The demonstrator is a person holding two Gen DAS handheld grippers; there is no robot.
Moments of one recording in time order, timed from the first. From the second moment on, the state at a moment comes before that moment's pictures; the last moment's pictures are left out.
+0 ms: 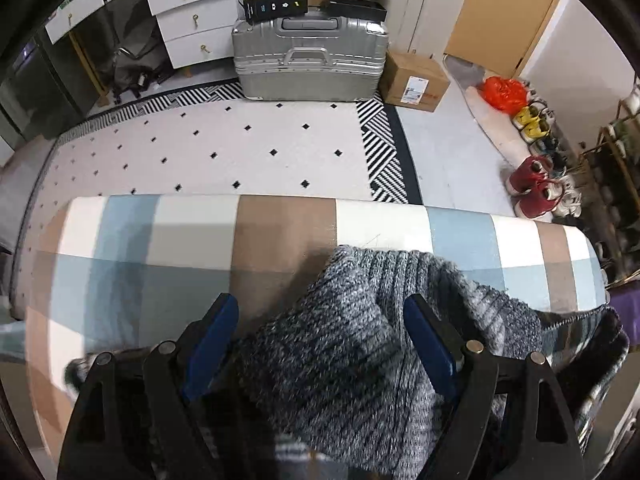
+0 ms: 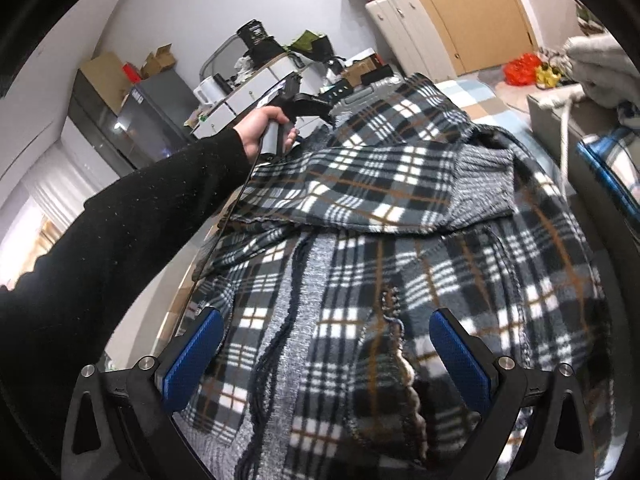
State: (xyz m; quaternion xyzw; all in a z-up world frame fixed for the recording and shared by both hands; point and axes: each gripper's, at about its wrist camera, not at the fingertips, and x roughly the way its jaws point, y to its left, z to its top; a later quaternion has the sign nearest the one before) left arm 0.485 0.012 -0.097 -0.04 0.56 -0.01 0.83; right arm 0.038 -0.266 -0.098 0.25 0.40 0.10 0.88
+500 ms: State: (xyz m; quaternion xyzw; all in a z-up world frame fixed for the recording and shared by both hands) left arm 0.385 0.036 -0.039 -0.03 0.46 -0.12 0.88; right arm 0.033 -0.245 -0.076 0.16 0.36 0.07 0.92
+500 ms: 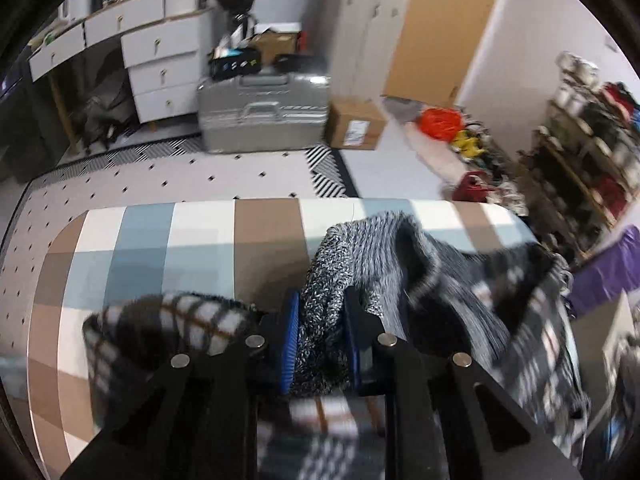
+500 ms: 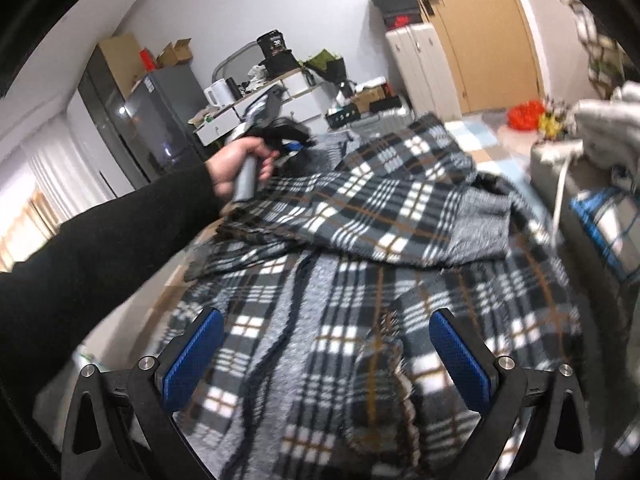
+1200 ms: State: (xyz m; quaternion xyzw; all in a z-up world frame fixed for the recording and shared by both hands) left arm 0.371 0.045 -0.043 -0.03 0.44 -0.21 0.87; right arm 0.421 -0.215 -0.076 -0.11 0.46 0.07 0.88
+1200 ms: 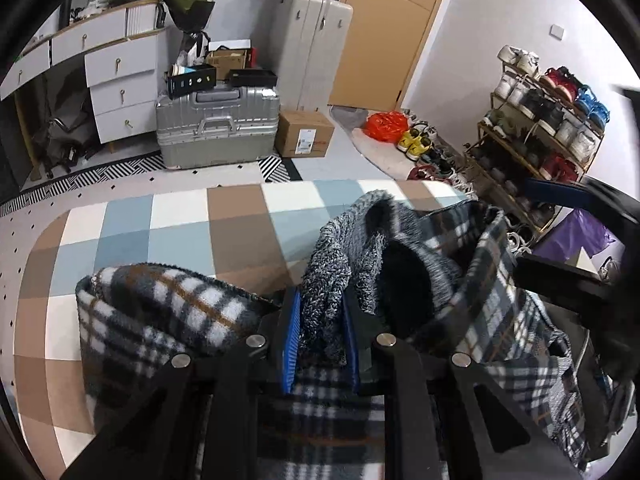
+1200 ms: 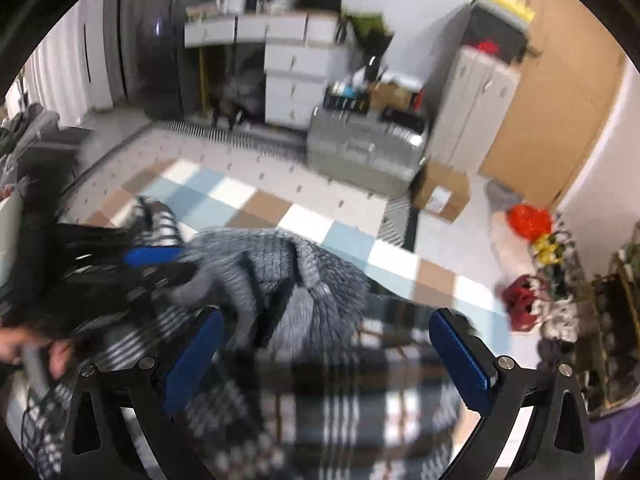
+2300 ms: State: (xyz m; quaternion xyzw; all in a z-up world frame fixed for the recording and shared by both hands) left arm 0.270 0.060 0.052 -0.06 0.41 -0.26 0.87; right arm 0.322 -0.189 -0.010 -0.14 0.34 0.05 0.93
